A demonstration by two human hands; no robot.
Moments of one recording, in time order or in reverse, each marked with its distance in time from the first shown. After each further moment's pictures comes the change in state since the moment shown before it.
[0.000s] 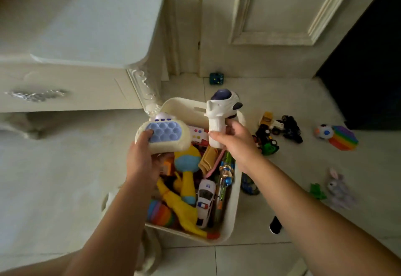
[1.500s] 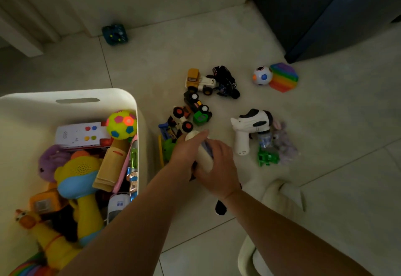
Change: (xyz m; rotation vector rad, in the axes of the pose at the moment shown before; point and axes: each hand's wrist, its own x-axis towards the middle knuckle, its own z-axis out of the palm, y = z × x) left_hand 0.000 -0.223 0.228 0.674 -0.309 -0.626; right_hand 0.017 0.215 -0.133 -0.578 0.342 -0.144
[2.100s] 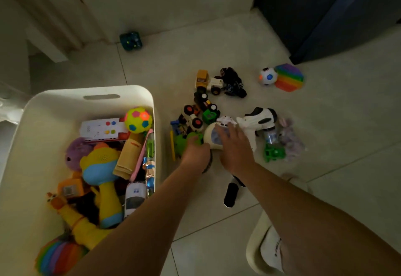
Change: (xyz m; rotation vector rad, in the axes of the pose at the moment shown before) left_hand -0.030 -0.020 -0.016 0.394 0.053 0.264; right_hand 0.031 0.008 -0.022 -0.592 -0.251 0.007
